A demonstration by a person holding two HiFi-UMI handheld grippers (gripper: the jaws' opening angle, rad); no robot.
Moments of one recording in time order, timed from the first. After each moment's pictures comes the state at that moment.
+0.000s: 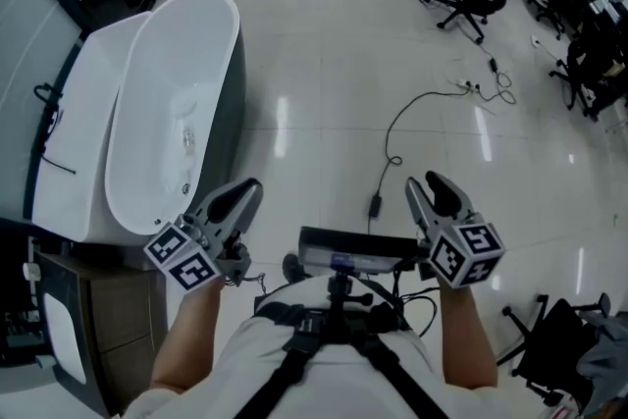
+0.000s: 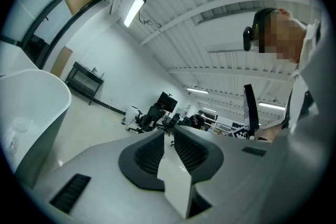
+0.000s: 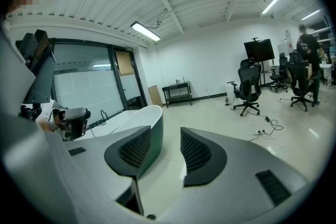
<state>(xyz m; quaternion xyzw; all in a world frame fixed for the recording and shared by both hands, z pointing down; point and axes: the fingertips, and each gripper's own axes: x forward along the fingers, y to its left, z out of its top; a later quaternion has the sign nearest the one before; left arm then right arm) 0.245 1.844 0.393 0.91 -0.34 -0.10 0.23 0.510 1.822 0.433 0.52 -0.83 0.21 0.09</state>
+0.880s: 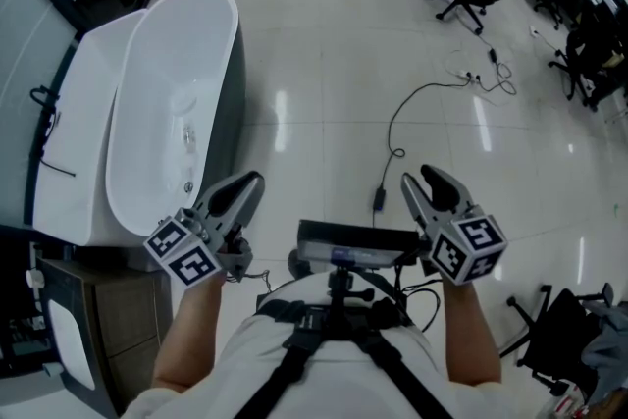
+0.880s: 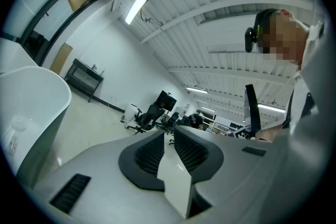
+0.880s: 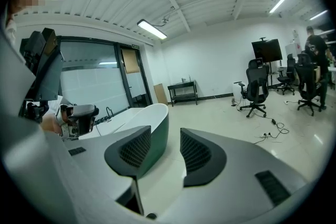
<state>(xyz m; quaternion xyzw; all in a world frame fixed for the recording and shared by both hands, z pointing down) 0.228 1.831 0.397 0.91 -0.33 -0.09 0.24 0.476 1.820 0.432 0.49 -0.84 0.20 0.10</state>
